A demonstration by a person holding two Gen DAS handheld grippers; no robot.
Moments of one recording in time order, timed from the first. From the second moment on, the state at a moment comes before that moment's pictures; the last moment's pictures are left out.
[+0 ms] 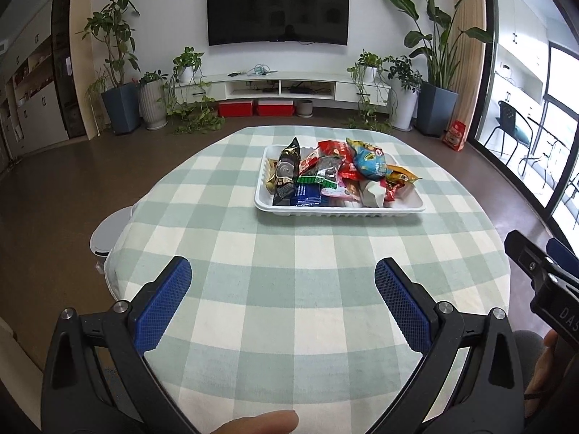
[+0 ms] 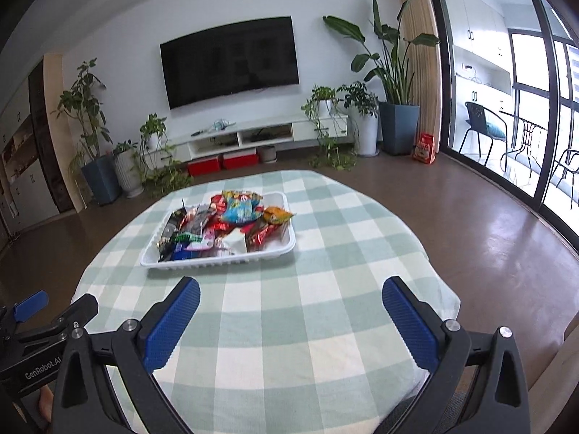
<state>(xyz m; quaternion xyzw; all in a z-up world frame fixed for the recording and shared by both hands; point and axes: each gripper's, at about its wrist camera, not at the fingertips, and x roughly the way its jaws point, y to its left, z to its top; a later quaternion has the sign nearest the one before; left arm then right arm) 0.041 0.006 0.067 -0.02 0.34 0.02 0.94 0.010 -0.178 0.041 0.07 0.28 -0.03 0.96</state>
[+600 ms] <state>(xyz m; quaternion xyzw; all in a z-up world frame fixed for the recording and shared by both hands) 0.050 0.006 0.052 -0.02 0.36 0.01 0.93 0.015 -0.167 0.030 0.06 0.31 -0.02 0.95</state>
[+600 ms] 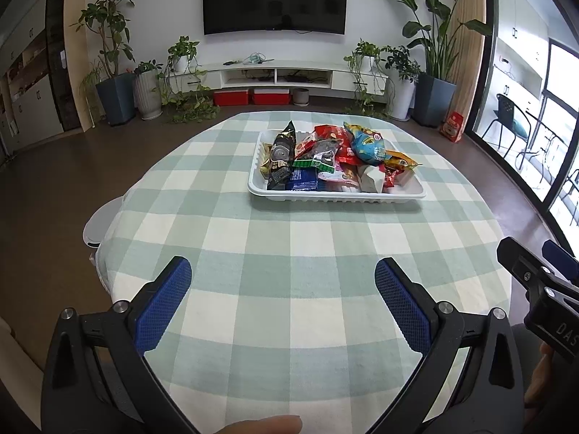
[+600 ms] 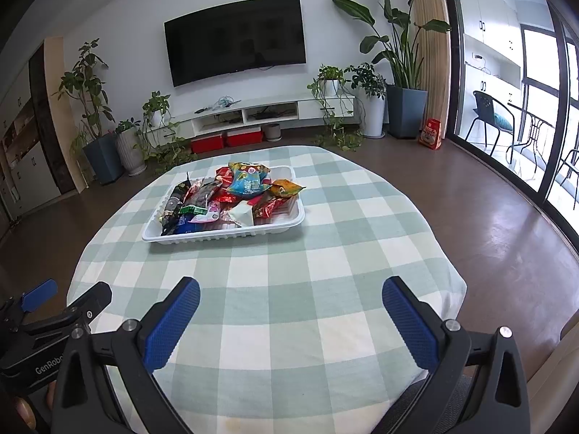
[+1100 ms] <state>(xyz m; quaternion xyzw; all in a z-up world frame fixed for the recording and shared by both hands) 0.050 0.005 0.051 -0.02 0.36 0.01 0.93 0.016 -0.168 0.029 0.05 0.31 -0.02 0.95</state>
